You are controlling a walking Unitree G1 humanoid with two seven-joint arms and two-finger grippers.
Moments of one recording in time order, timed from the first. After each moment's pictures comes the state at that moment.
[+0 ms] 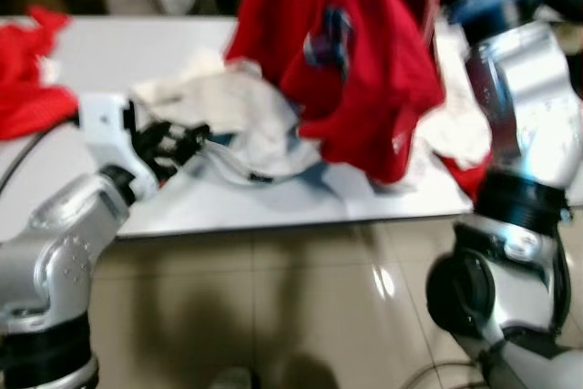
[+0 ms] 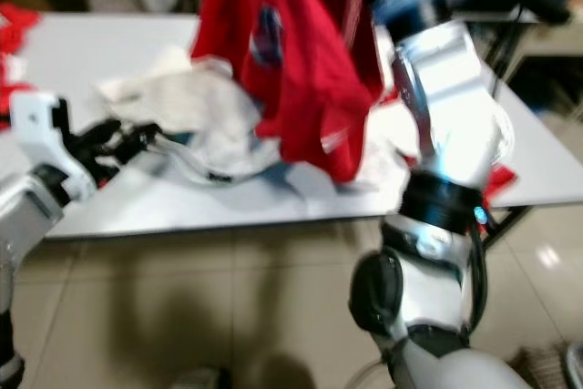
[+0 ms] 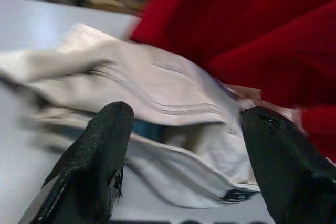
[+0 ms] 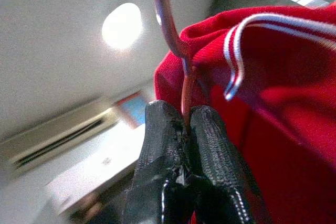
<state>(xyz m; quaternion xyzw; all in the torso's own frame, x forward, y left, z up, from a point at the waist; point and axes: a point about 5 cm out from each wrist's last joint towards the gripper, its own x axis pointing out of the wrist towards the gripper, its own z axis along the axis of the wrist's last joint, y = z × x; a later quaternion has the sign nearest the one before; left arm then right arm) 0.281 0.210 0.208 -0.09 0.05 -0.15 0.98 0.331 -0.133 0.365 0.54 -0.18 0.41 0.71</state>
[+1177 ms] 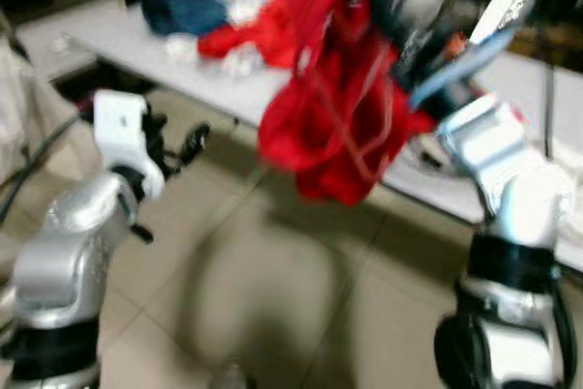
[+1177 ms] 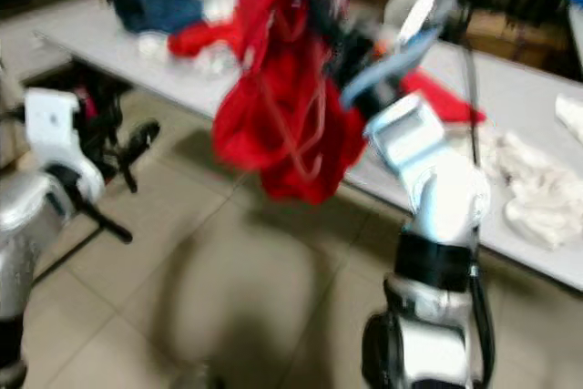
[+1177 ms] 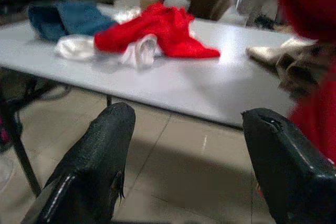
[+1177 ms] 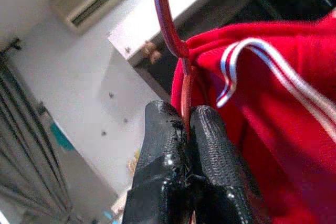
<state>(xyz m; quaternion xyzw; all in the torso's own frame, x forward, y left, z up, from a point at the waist) 0.289 0.205 0.194 0.00 0.05 -0.11 0.99 0.318 -0.123 0.300 0.47 -0.10 0.36 0.80</state>
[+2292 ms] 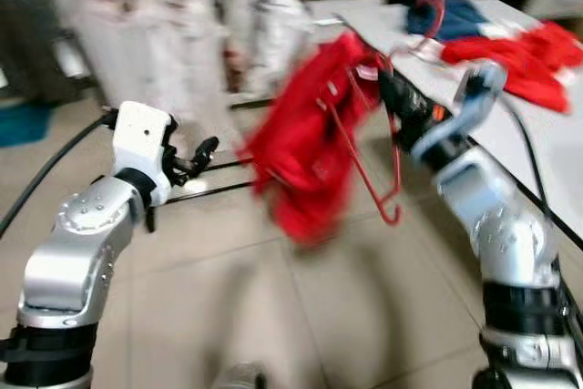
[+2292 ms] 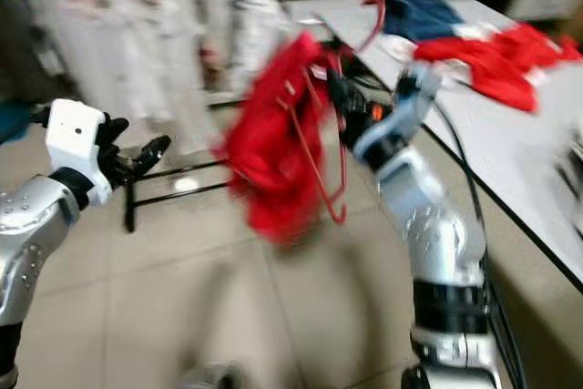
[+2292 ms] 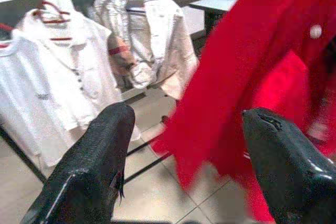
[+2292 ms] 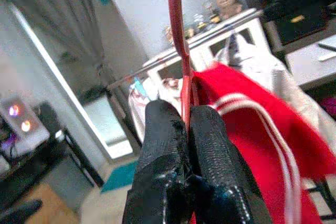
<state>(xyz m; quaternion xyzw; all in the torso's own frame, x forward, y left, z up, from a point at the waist) 0.288 0.196 0.192 0.10 0.05 -0.15 0.98 0.317 -0.146 0.211 0.27 -0.04 0.23 0.93</state>
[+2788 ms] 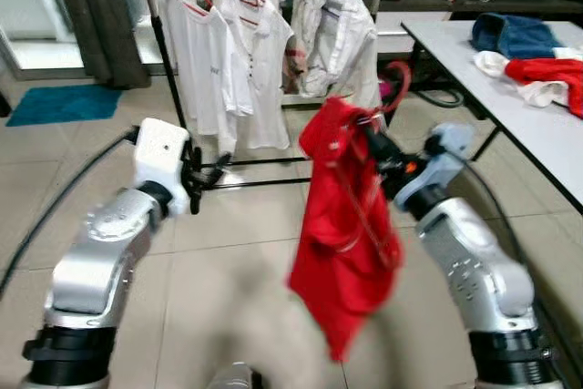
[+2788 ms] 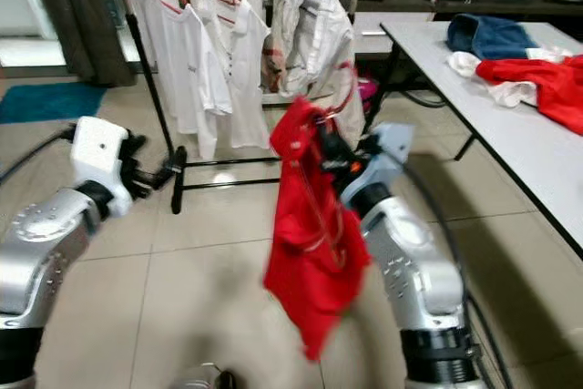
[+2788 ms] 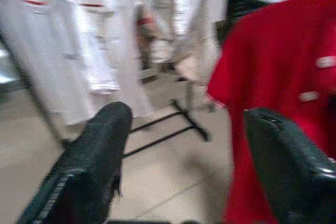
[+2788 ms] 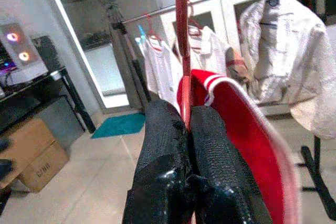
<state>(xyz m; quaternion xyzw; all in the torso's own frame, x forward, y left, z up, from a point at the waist) 0.291 0.179 0.164 0.05 0.08 -0.19 0.98 0.294 -0.130 0.158 0.17 0.00 0.21 0.96</state>
